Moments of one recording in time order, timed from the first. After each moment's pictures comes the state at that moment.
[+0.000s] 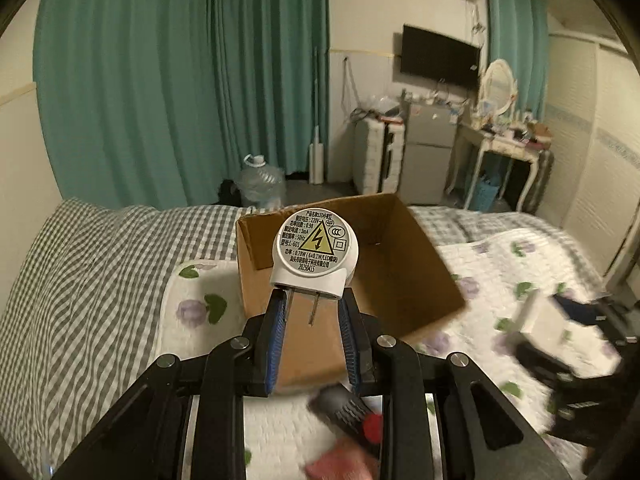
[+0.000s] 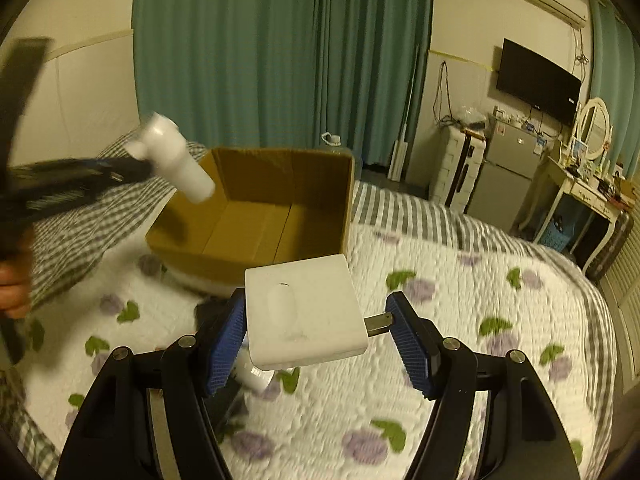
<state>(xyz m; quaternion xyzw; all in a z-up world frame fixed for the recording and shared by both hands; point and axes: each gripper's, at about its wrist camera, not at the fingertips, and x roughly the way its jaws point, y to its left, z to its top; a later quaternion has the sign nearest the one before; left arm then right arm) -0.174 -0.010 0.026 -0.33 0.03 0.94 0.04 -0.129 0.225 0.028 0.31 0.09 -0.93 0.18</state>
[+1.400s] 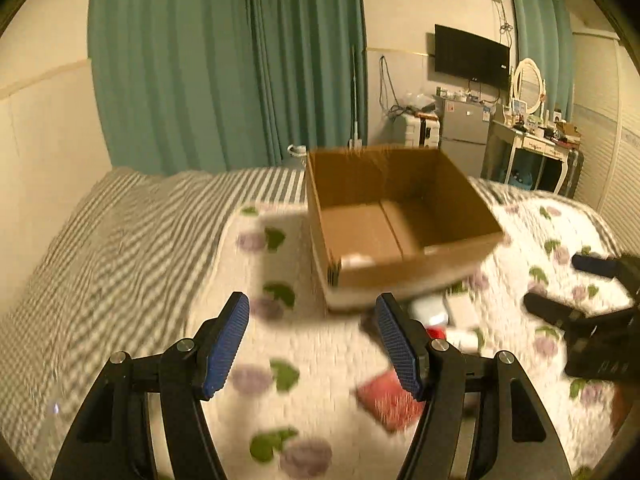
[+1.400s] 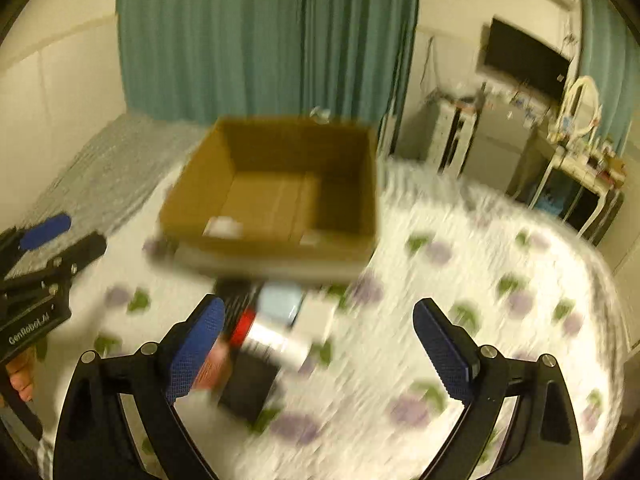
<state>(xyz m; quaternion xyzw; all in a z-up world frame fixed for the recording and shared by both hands) -0.066 -0.048 -0.027 -0.31 0.02 0.95 -0.03 -0.091 0.179 -0.013 0.39 0.08 -0.91 0.15</state>
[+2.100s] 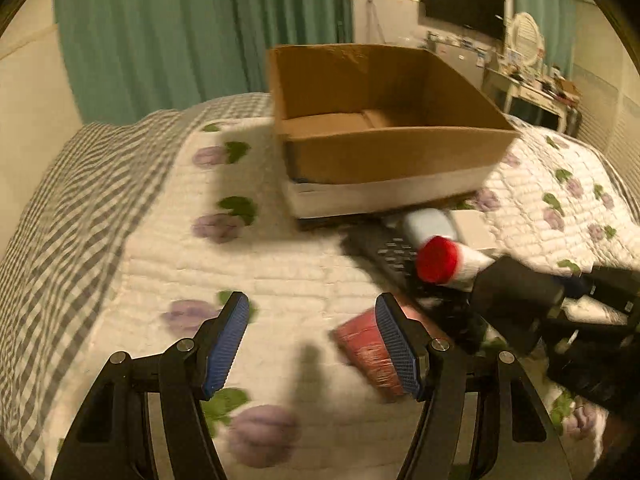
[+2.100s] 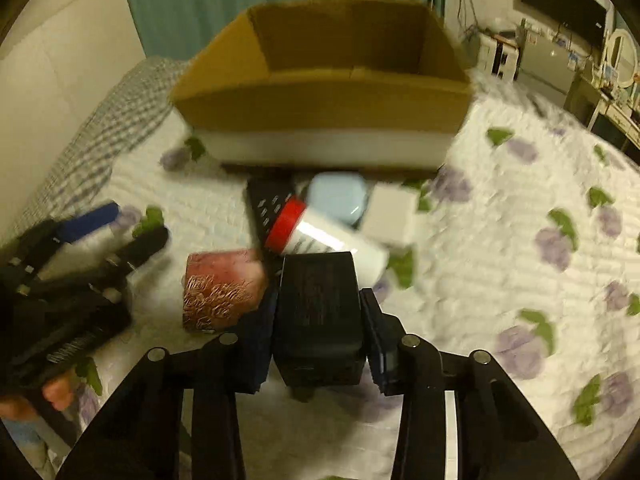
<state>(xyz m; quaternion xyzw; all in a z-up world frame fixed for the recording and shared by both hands) -0.086 -0.024 -0.103 -0.40 0.04 0.91 0.00 -0.099 0.189 -0.072 0.44 0.05 -0.87 0.21</state>
